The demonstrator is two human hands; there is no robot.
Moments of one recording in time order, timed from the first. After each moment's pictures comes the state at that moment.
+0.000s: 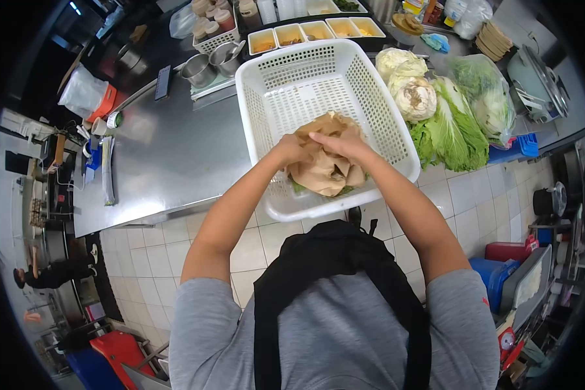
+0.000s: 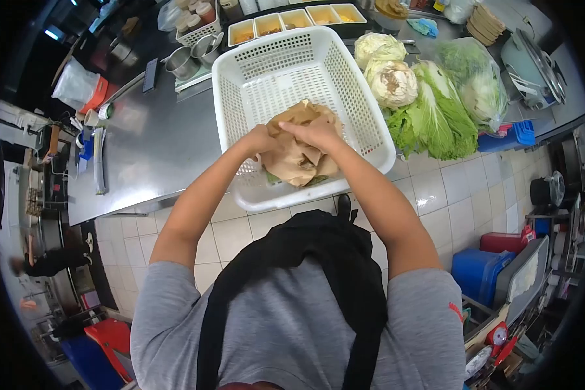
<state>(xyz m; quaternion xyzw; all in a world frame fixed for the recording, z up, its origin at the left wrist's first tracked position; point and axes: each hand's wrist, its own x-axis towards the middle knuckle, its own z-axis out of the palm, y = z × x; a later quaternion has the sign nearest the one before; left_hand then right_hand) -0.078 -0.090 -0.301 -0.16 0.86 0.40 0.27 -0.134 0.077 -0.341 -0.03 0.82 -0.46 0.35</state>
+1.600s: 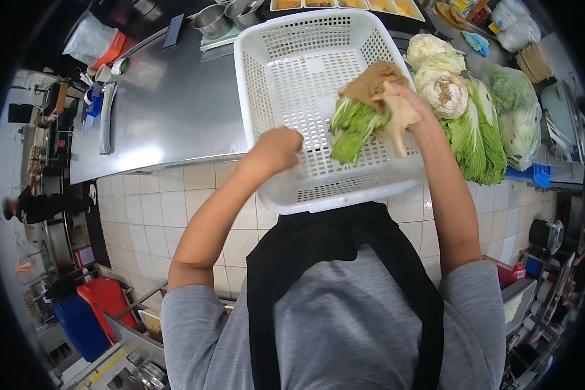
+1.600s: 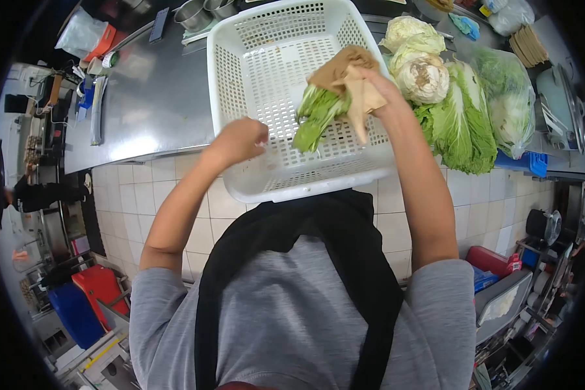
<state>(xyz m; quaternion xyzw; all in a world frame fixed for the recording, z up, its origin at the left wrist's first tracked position) -0.009 -0.093 -0.276 0.02 0.96 0.22 0.18 -0.186 0.139 -0.278 0.11 0.52 -0.74 0.42</state>
